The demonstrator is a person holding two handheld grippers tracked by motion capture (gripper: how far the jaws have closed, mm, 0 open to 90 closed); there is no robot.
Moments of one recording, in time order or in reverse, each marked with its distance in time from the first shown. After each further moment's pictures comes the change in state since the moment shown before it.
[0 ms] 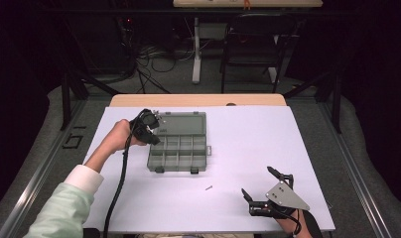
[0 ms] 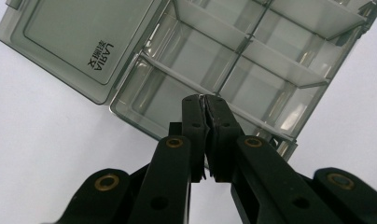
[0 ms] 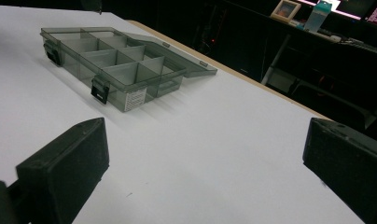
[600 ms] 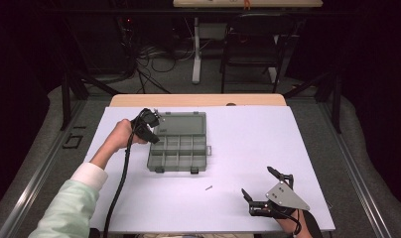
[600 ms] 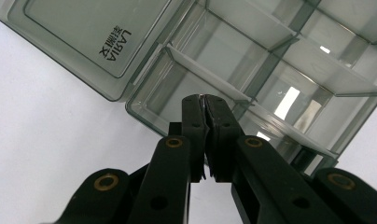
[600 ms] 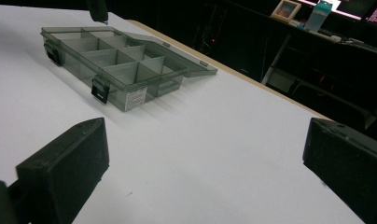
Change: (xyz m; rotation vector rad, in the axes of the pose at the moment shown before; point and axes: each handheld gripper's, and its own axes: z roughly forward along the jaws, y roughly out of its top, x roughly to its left) left arm 0.018 0.000 0.021 0.017 -0.004 -0.065; right arm 0.000 0.000 -0.001 0.015 0.007 -0.004
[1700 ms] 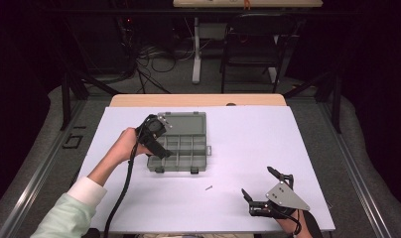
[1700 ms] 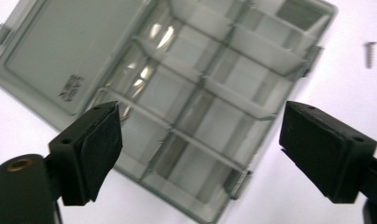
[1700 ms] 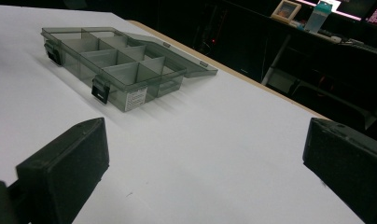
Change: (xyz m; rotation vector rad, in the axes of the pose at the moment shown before) left arm -0.062 0.001 -0.025 -0.137 -0.003 0.082; right arm 0.000 0.000 0.000 -0.005 0.000 -0.002
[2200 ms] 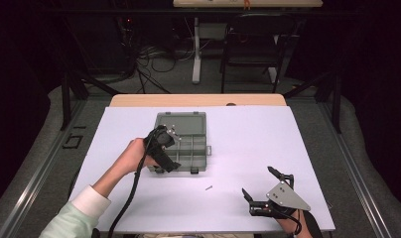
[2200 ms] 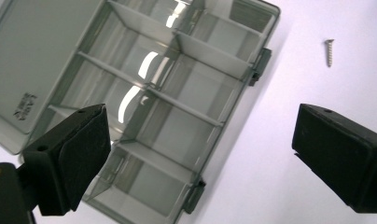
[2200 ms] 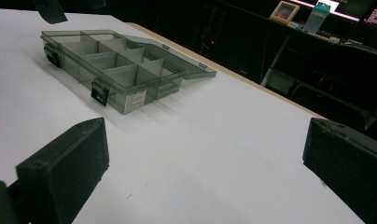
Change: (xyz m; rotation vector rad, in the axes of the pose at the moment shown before) left arm -0.038 0.004 0.012 -0.006 0.006 0.054; right arm -0.001 0.000 -0.001 0.001 0.001 0.006
